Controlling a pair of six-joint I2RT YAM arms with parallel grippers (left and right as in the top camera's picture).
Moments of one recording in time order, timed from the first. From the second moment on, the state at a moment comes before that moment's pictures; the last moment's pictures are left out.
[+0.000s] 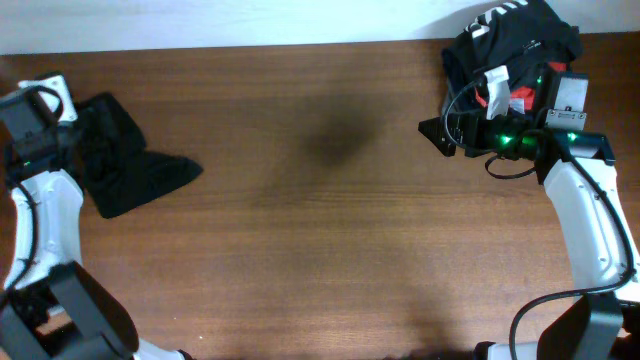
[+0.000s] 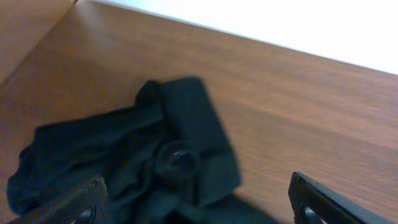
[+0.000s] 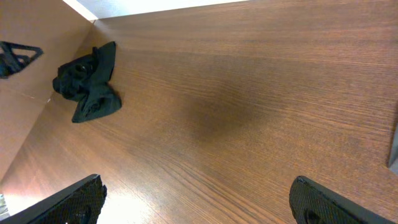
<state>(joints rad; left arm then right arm) 0.43 1.74 1.32 -0.25 0.10 0.06 -0.17 1.56 1.29 -0.63 -0.83 -0.11</state>
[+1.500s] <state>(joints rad) 0.41 1.97 1.41 -0.44 -0.04 -0.14 -0.17 1.56 1.29 -0.68 -0.82 -0.11</state>
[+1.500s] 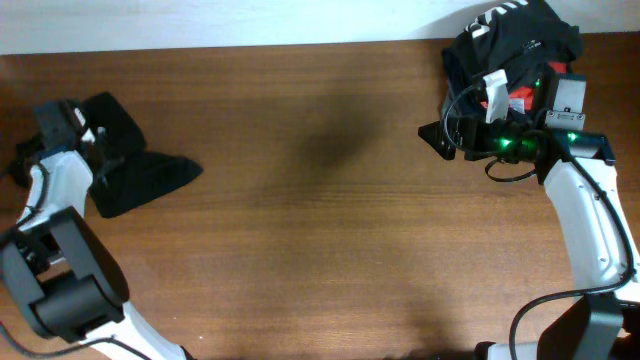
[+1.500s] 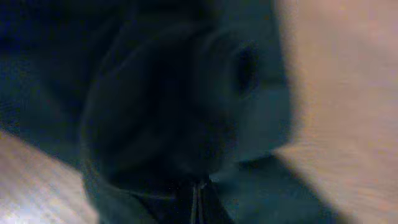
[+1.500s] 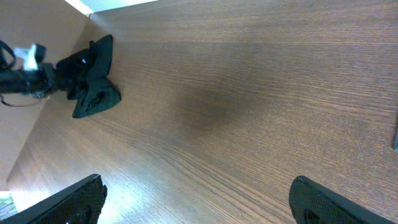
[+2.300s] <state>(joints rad) 0.04 1.82 1.57 -0.25 0.23 -0.12 -0.17 1.56 1.29 -0.70 -0.81 -0.11</state>
